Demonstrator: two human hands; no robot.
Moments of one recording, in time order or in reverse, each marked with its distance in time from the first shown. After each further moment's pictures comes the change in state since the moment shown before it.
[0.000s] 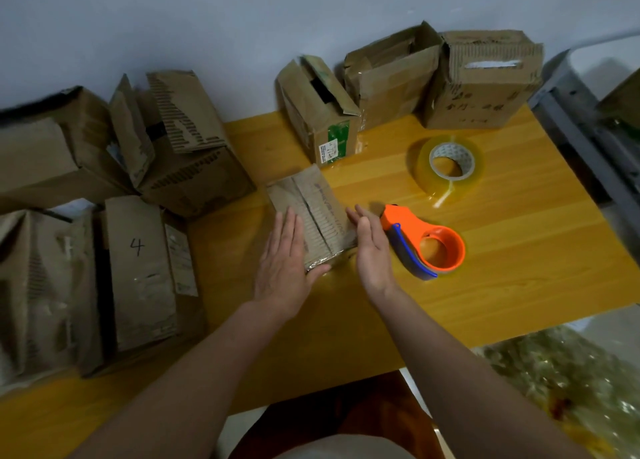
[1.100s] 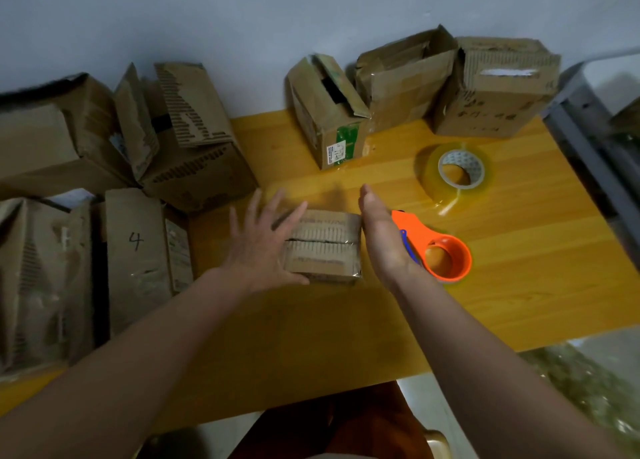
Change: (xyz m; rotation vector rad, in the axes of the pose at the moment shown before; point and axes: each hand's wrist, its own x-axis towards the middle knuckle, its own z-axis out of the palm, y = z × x) left_hand 0.026 -0.039 -0.045 0.204 -0.188 0.116; right_hand 0.042 -0.008 -0.003 0.027 -0.210 0.099
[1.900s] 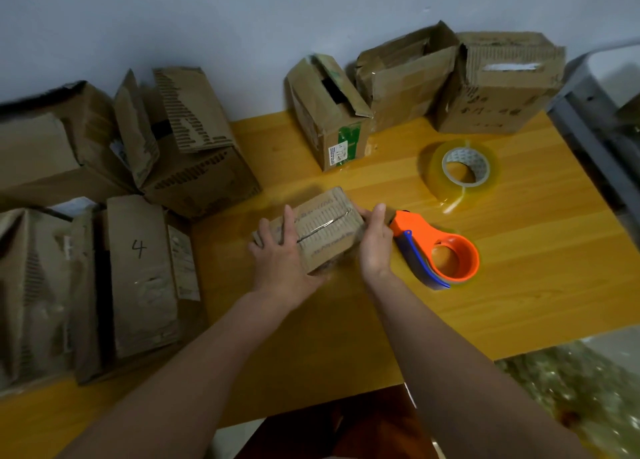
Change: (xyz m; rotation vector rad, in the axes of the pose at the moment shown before) left_hand 0.001 0.039 0.022 -0.312 0.017 -0.356; right_hand 0.000 0.016 0.025 0.062 0.352 0.044
